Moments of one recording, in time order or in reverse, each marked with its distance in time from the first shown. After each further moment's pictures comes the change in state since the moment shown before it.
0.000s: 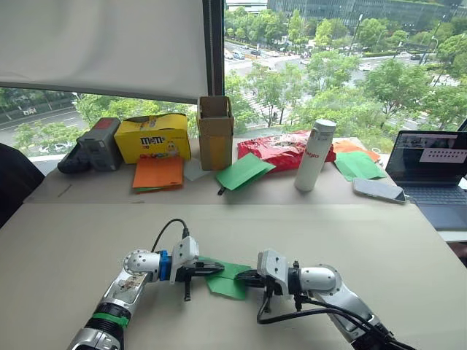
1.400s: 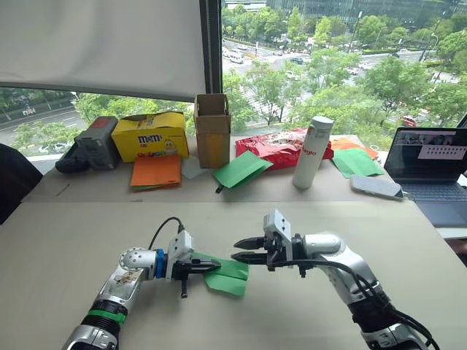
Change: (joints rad) left arm -0.044 0.011 0.030 0.035 -0.055 0.099 -0.015; right arm -0.155 0.043 -0.051 -0.016 0.158 0.244 0.118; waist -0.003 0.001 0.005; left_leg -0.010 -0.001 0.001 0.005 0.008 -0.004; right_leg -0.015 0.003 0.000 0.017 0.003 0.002
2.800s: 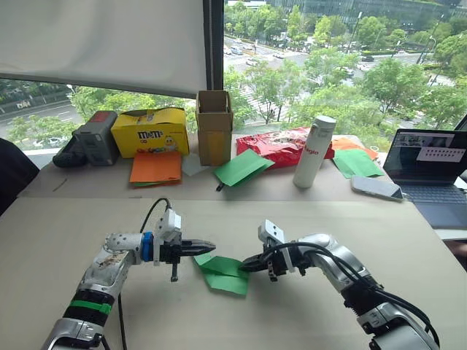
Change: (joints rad) left arm -0.039 0.092 0.151 -0.341 -0.273 0.335 -0.028; right arm -0.154 -0.045 0.032 0.284 0.032 0.108 0.151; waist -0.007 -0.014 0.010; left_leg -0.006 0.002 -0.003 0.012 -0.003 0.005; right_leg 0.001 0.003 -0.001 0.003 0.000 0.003
